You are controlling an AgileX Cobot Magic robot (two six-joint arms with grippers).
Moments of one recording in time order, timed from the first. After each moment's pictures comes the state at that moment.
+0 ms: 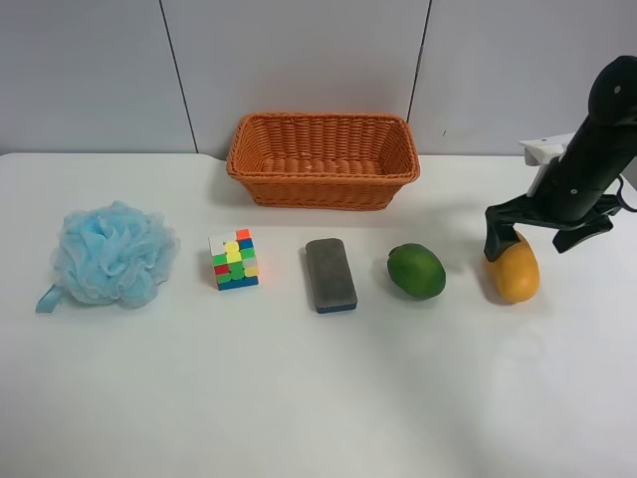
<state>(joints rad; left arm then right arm) 0.07 -0.01 -0.52 -0.09 1.07 0.17 -0.04 1.86 -1.11 0.07 0.73 -0.14</state>
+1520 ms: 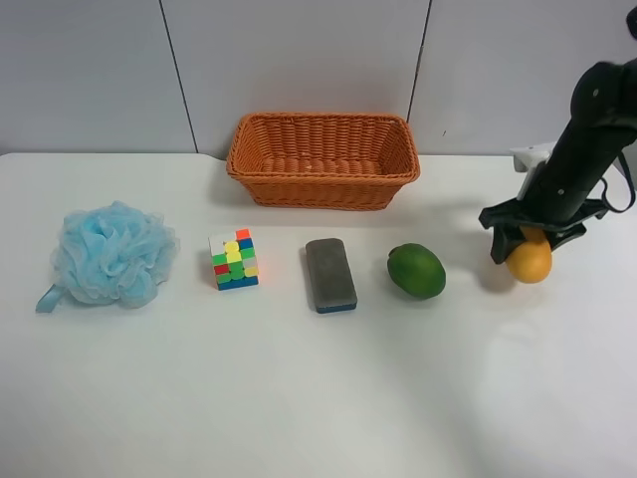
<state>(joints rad) 0.07 -0.01 -0.52 -0.09 1.07 0.17 -0.04 1.93 -1.21 0.08 0.83 -0.15</state>
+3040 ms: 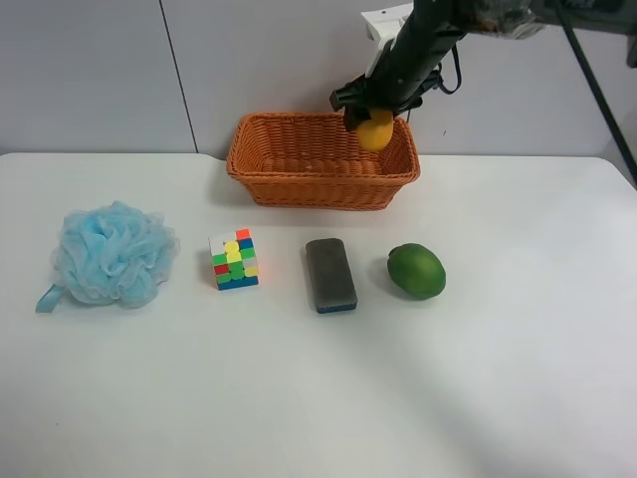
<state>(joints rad) 0.07 -0.01 -0.52 -0.09 1.07 0.17 0.32 2.23 -1.94 0.08 0.70 -0.09</state>
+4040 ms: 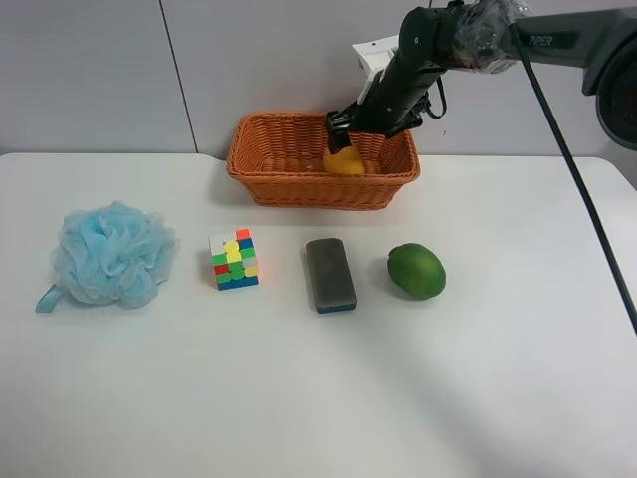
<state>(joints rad) 0.07 -0.01 -0.52 -0.09 1.07 0.17 0.32 2.30 -1.94 0.07 0.64 -0.09</state>
